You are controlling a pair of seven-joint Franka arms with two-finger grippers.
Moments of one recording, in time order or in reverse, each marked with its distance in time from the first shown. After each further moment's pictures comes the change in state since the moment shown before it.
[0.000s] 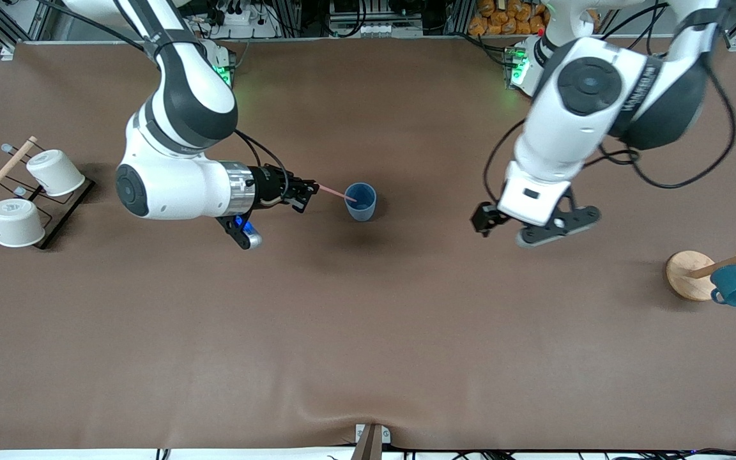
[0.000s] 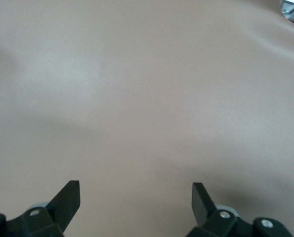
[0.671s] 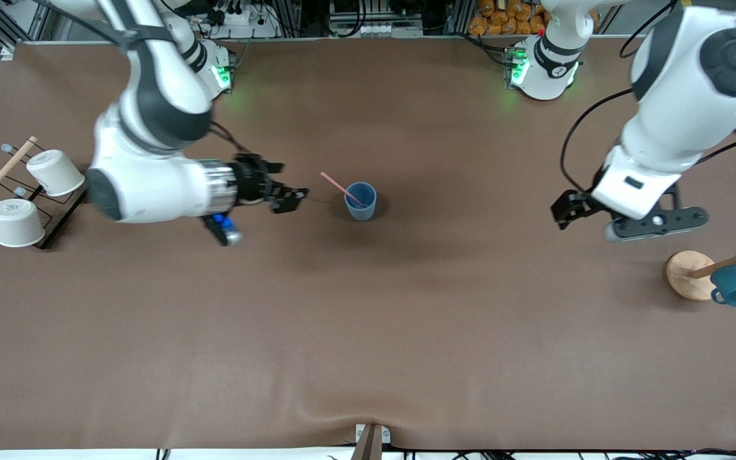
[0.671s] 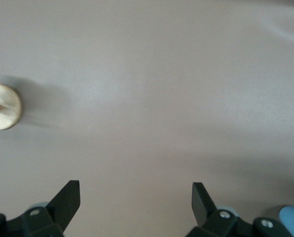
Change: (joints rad) left arm 0.190 -0.117 0.001 0.003 -0.053 -0.115 0.374; right arm -0.064 -0.027 -0.099 0.057 -0.028 -0.252 0.043
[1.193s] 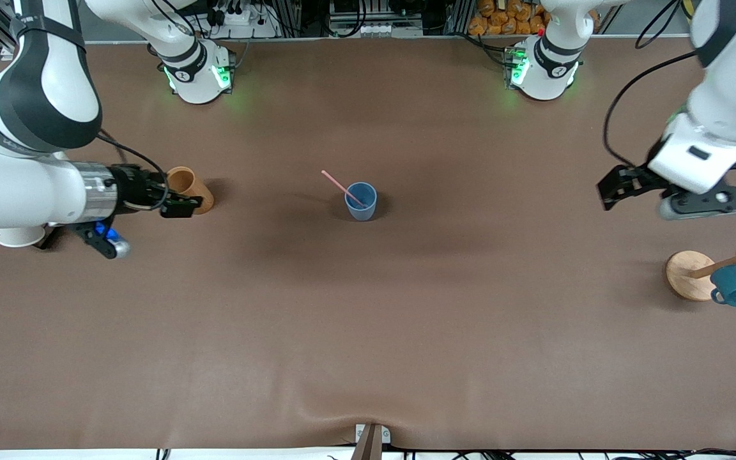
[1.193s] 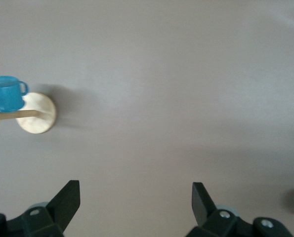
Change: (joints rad) left arm -0.064 -0.055 0.163 0.060 -0.018 -0.106 0.183; right arm -0.077 -0.017 -0.111 0.108 -0.335 -0.163 -0.422
